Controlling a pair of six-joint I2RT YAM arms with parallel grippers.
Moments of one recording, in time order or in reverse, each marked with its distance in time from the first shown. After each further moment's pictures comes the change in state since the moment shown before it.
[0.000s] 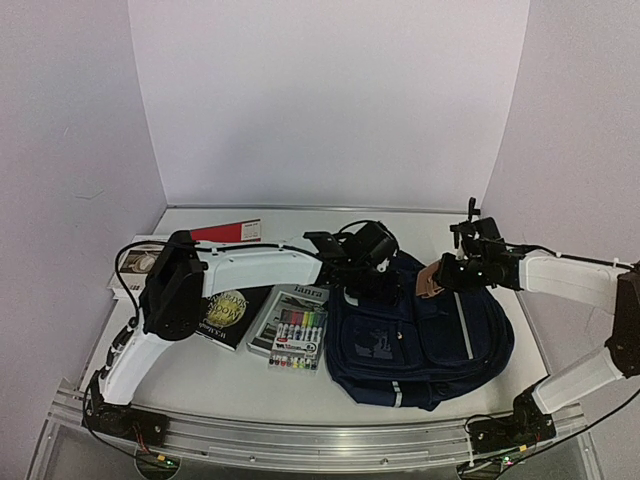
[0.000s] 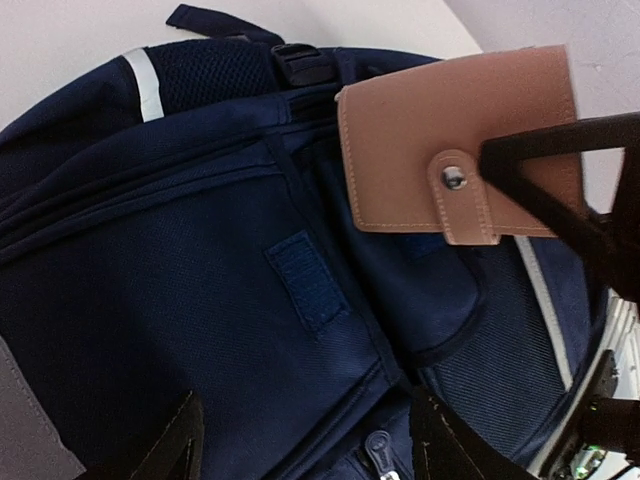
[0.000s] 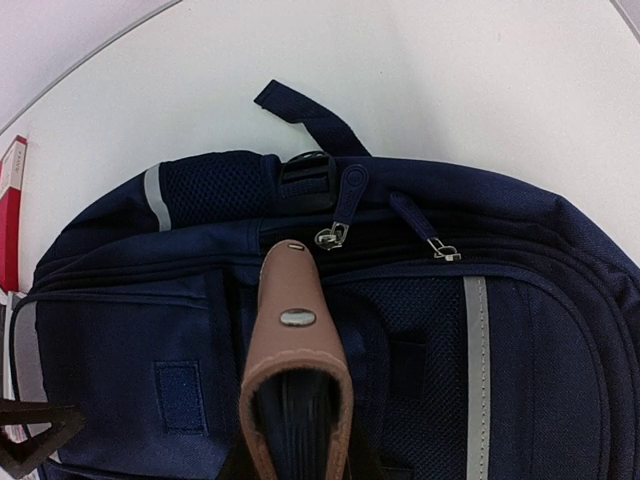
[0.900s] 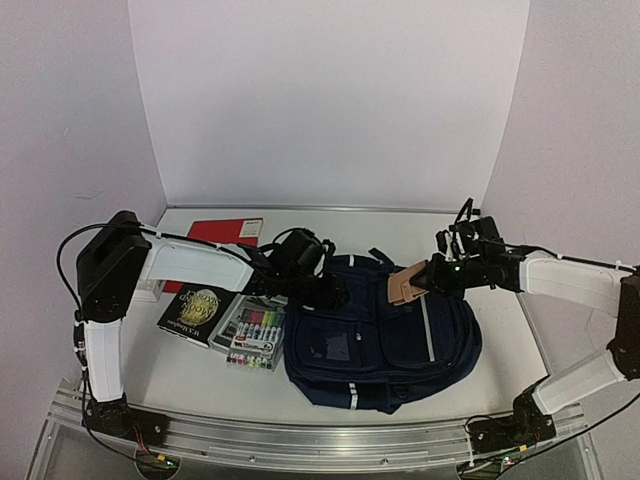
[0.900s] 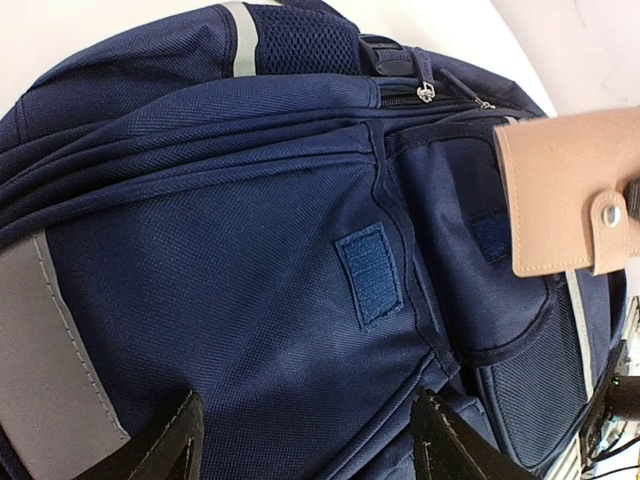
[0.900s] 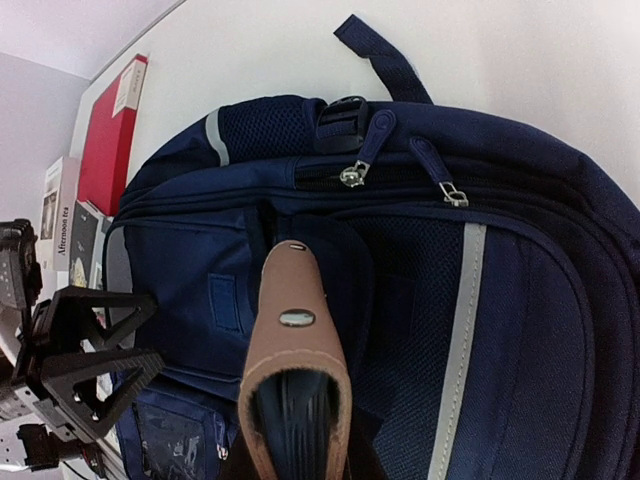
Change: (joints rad) left arm 0.138 -0.359 -0.726 0.378 0.054 -0.011; right arm 0.027 -0.021 -0.004 0.031 -0.342 0.067
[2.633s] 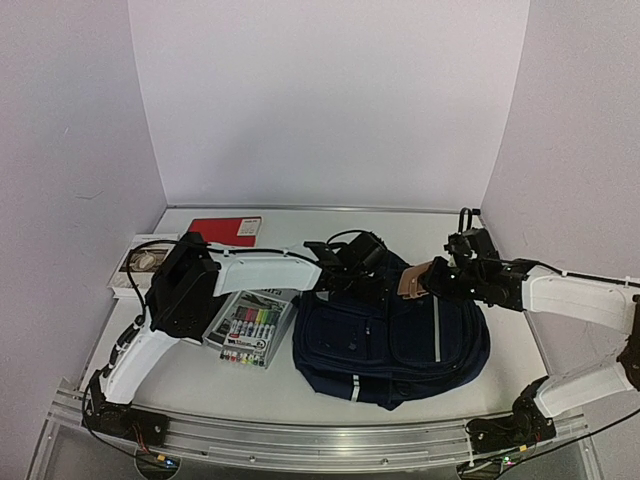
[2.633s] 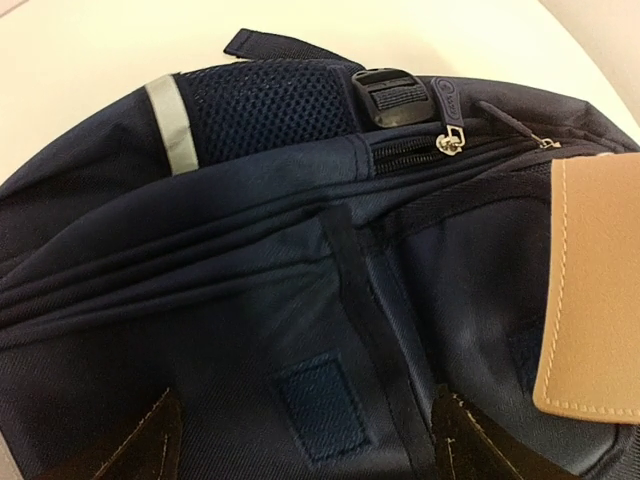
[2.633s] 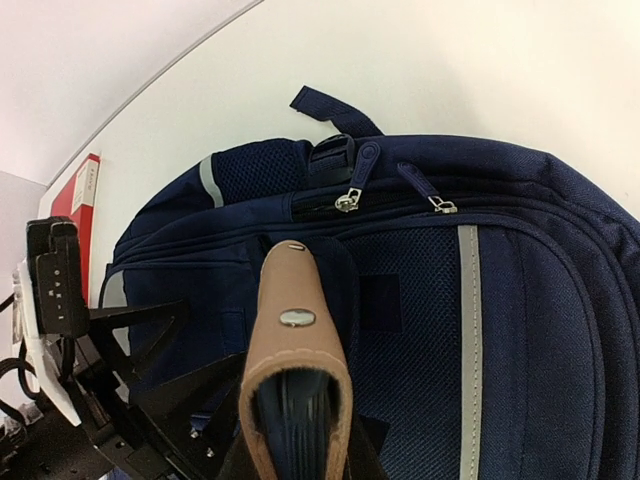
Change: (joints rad) left arm -0.101 0.432 0.679 -0.311 -0.256 0.146; right arm 0.152 -0.089 -0.077 0.055 0.428 0.224
